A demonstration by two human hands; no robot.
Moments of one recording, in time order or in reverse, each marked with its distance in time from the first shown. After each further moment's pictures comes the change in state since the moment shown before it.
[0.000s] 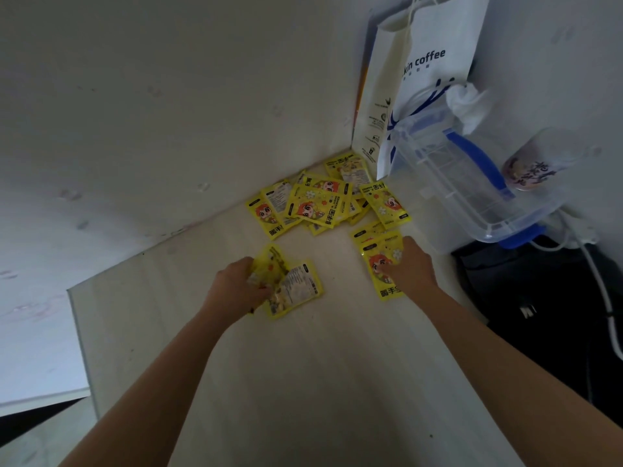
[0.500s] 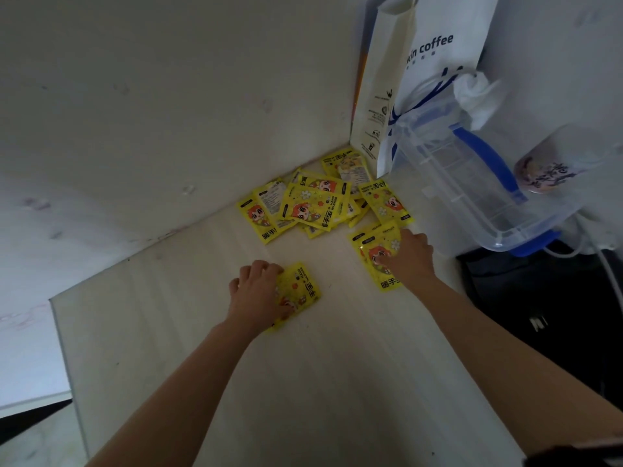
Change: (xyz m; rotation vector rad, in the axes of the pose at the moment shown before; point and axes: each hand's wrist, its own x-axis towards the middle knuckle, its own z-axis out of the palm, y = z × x) left_hand 0.028 0.003 0.060 0.382 -0.035 0.185; right_hand 0.045 -0.001 0.007 -0.187 -0.019 0.041
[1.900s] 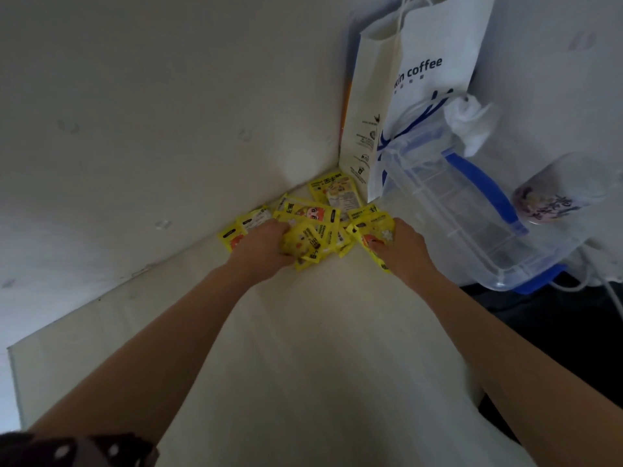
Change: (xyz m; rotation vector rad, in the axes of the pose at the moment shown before) left_hand 0.117 0.047 -0.081 -0.132 0.018 0.164; right_hand 0.045 -0.030 -0.035 0.285 0.094 -0.216
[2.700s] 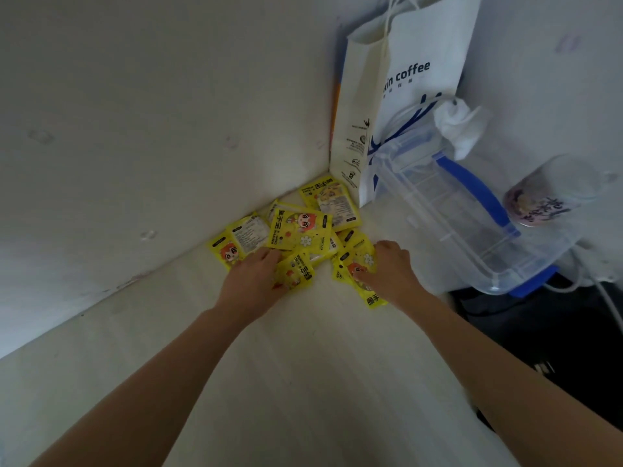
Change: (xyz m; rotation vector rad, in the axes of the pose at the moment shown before) left_hand -0.029 -0.011 0.035 0.162 0.116 0.098; right_hand -0.007 0.024 0.022 -0.362 -0.183 -0.016
